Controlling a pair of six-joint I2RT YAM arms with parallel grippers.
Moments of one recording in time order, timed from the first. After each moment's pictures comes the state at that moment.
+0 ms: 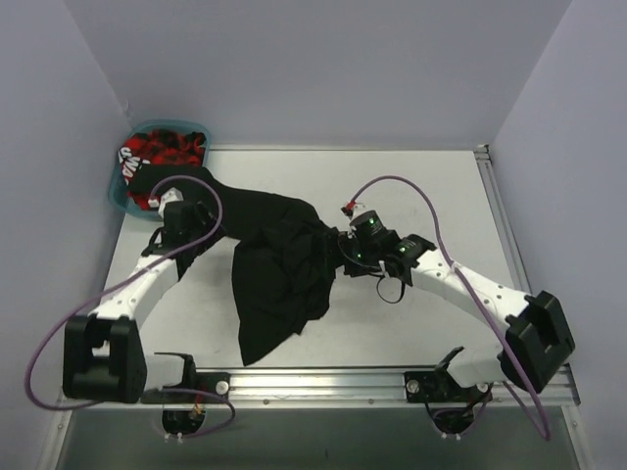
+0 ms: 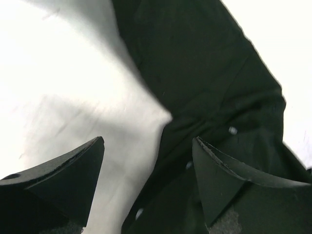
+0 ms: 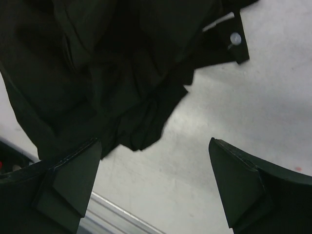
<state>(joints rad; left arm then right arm) -0.11 1.22 0.73 -0.20 -0.12 -0.72 0.72 1.32 0.94 -0.50 -0.03 0.47</state>
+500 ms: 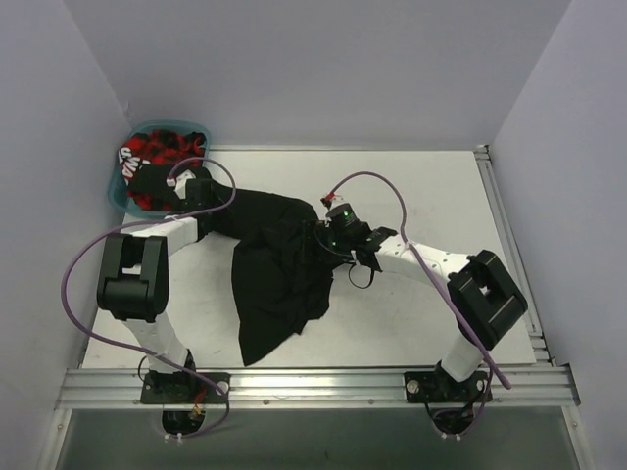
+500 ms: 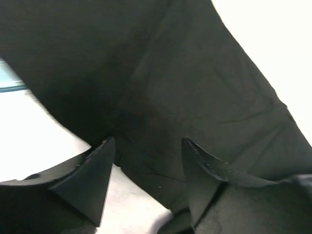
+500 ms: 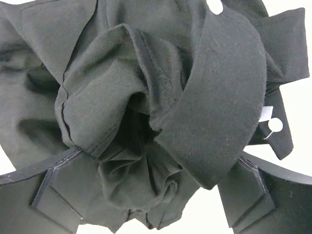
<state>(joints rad) -0.10 1.80 1.05 0.00 -0.20 -0.70 0.72 1.66 1.02 -0.14 -0.04 0.54</state>
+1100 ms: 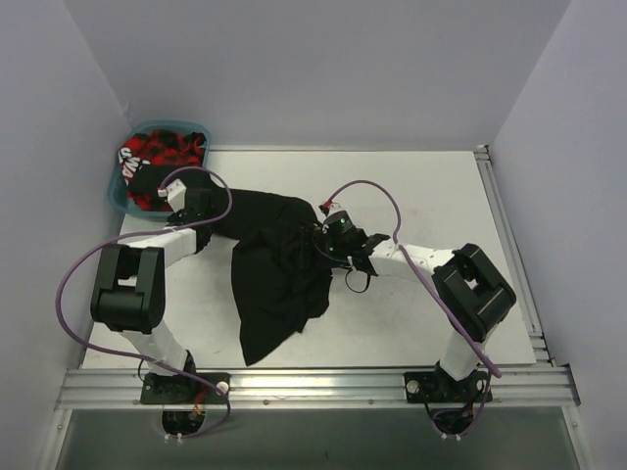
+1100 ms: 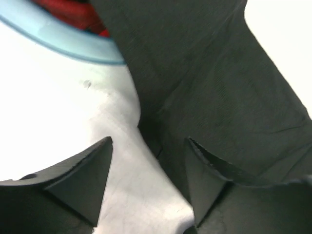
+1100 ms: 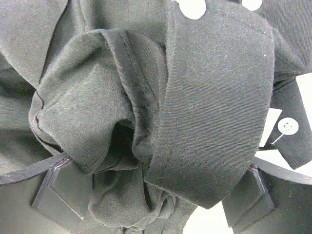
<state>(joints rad) -0.12 1.71 0.92 0.03 -0.42 -0.73 0.72 1.74 0.98 -0.02 -0.05 0.56</state>
